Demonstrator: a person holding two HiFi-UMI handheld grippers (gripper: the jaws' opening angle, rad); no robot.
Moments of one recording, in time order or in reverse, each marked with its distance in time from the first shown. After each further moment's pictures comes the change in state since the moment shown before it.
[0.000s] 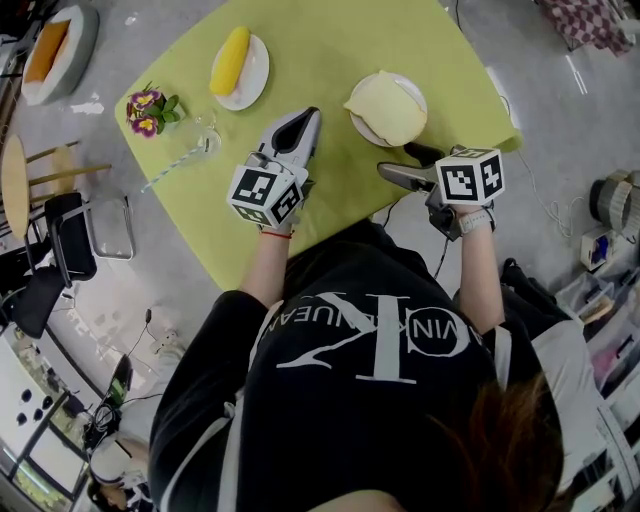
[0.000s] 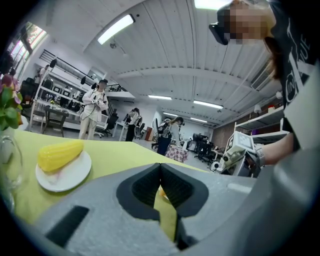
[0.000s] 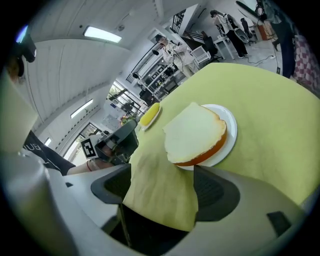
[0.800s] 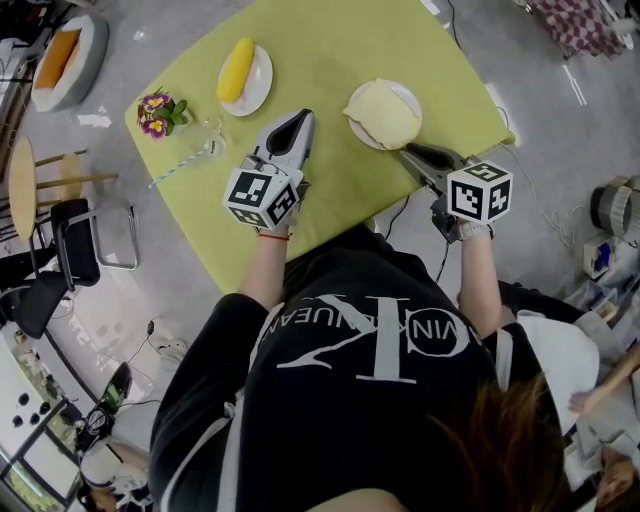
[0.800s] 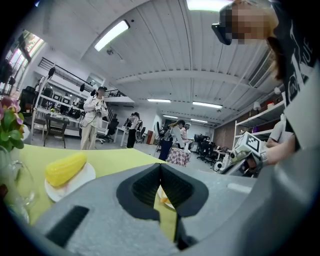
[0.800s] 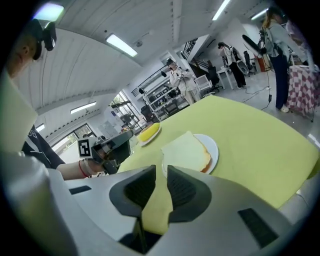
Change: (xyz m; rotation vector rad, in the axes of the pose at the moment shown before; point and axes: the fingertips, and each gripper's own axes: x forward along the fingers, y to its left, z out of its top) left arm -0.014 -0.007 0.023 0.050 -0.035 0.023; right arm -0.041 0.001 0.019 -0.148 -0.246 -0.099
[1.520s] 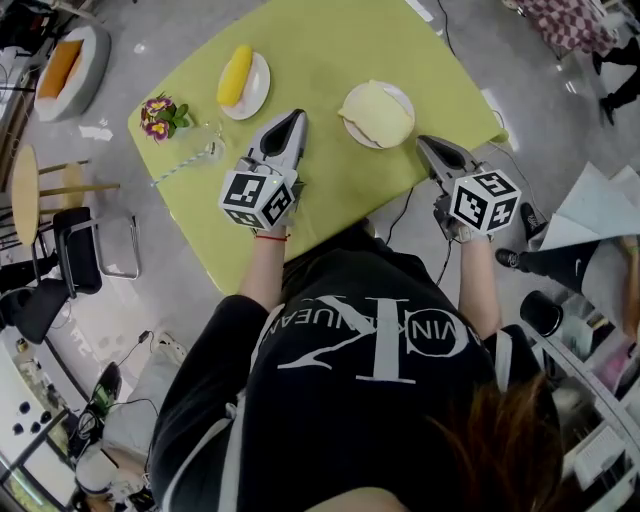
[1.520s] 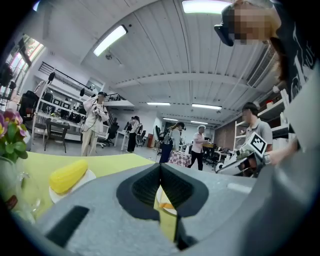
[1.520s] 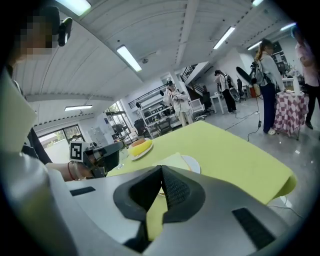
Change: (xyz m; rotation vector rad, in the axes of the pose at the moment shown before) left arm -0.011 -0.008 0.020 0.024 -0.038 0.013; right arm -0.042 -0.004 0.028 -0.099 -0.217 -0.143
